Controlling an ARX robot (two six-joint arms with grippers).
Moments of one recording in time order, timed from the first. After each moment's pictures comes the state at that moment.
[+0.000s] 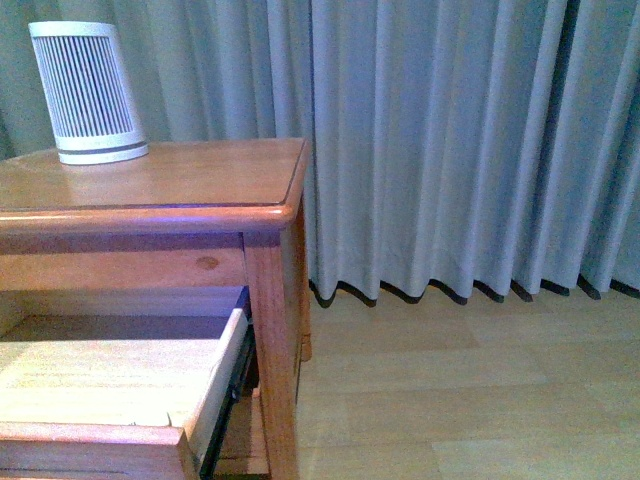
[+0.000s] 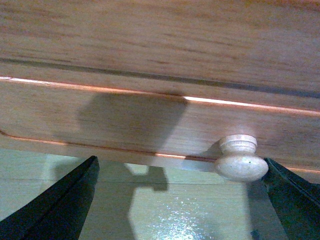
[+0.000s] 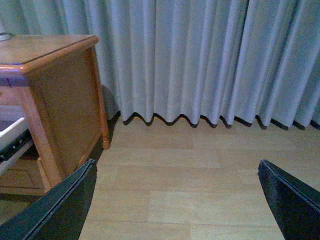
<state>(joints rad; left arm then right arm) 0.40 2.01 0.32 1.17 0.37 0.18 0.00 0.00 0.01 0.00 0.00 0.00</state>
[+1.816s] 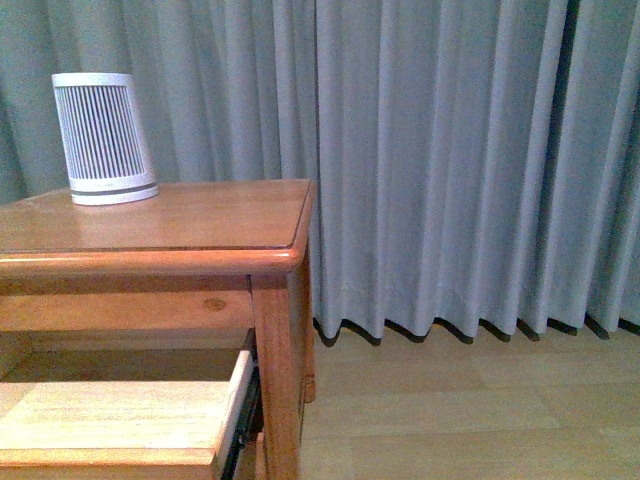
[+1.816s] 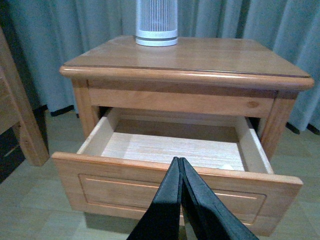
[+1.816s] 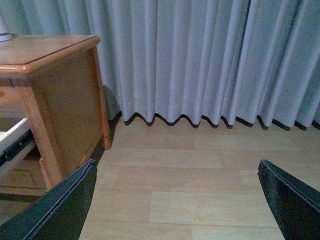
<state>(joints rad) 0.04 0.08 0.09 -0.01 0.01 0.00 0.00 0.00 0.01 0.00 0.00 0.00</state>
